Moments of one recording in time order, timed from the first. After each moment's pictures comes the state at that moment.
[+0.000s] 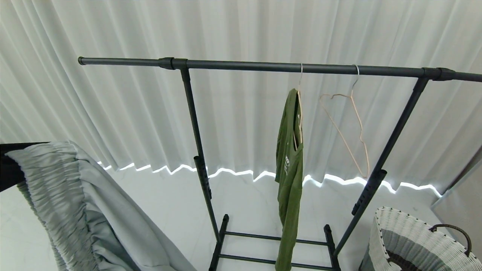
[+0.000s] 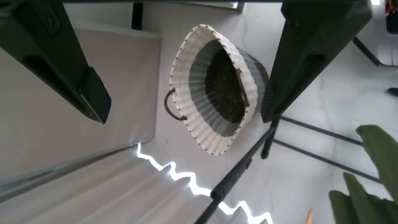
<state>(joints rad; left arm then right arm) -0.75 0.95 -1.07 0.44 0.36 0.34 0.47 1.00 -1.12 0.61 -0.56 -0.22</state>
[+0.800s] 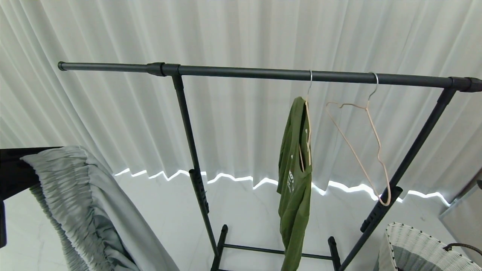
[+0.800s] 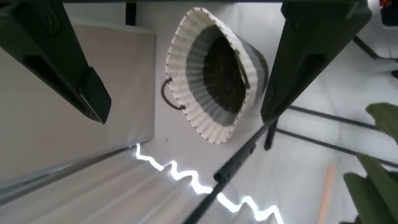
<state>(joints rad) -0.74 0.98 -1.06 0.44 0.36 0.34 0.41 1.03 -1.04 0.56 -0.53 -0.19</state>
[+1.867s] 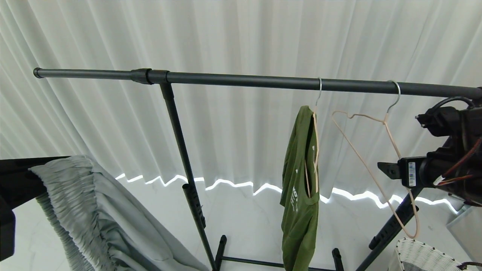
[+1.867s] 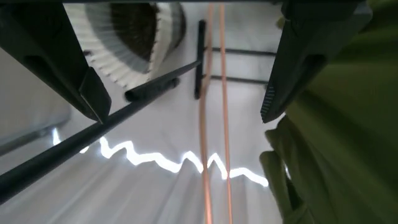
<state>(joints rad) -0.75 0.97 -1.02 0.44 0.36 0.35 0.48 1.39 -0.83 -0.06 -0.46 0.18</state>
